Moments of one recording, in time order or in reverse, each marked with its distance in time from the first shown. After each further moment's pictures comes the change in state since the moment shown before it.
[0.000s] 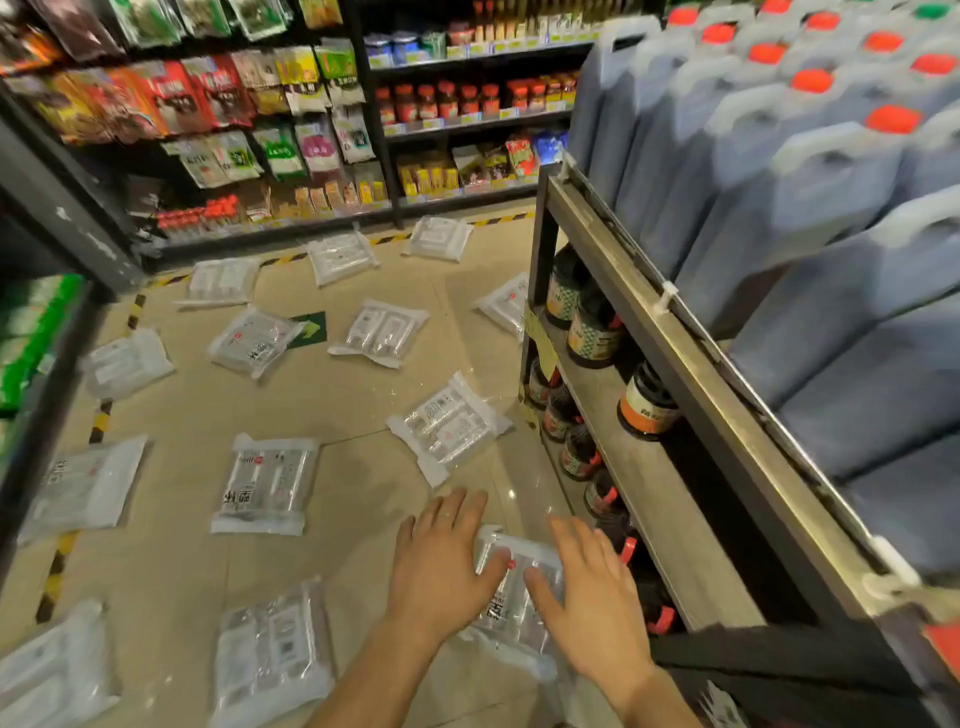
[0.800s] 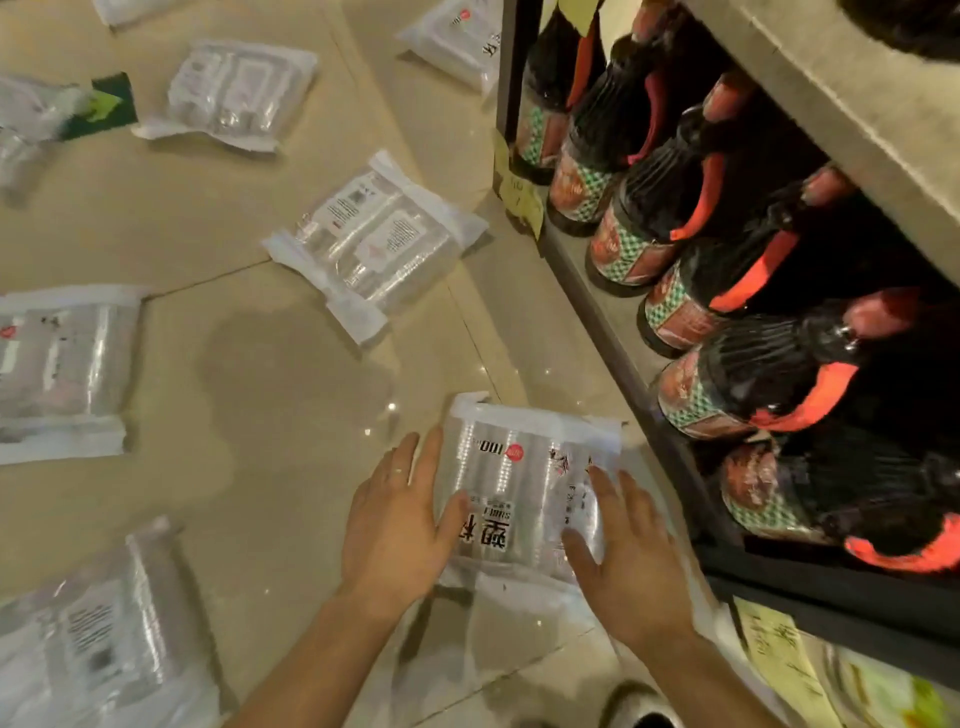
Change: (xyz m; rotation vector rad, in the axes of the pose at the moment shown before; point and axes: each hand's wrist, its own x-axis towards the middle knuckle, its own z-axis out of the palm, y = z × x) left_hand 0.126 -0.205 0.484 -0.028 -0.115 0.010; right_hand 0.159 0.194 0.462 0.037 -0.127 0.333
